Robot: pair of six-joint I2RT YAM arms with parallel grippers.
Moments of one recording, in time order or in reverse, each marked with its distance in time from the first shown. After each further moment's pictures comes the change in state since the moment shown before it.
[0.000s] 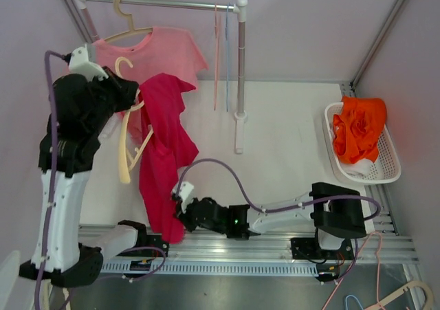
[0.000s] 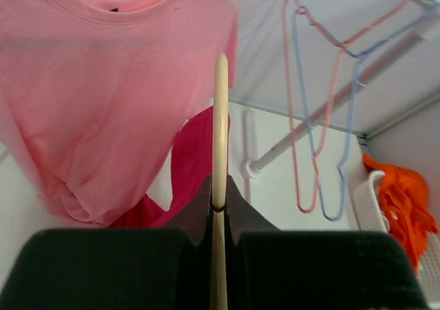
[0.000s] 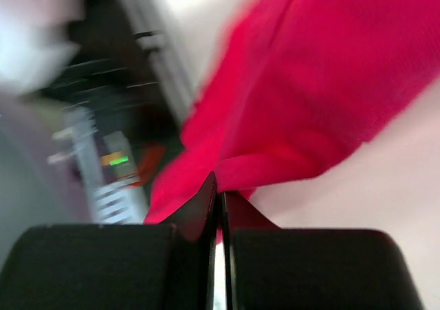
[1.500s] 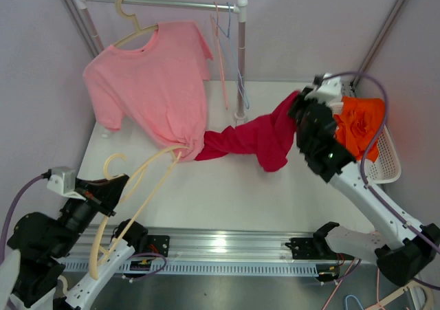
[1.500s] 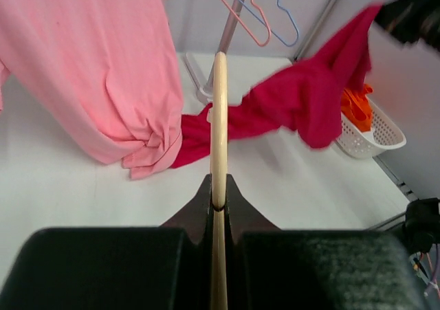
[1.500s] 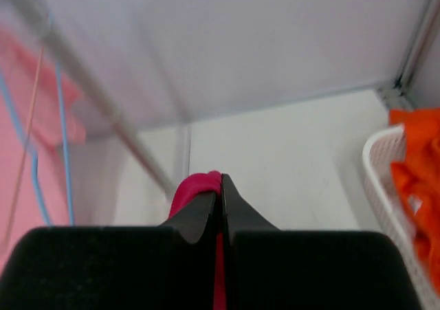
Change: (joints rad) left arm -0.305 -0.939 -0.512 -0.233 0.018 0.119; right arm -0.866 -0.670 0.014 -0.374 0.484 -0.088
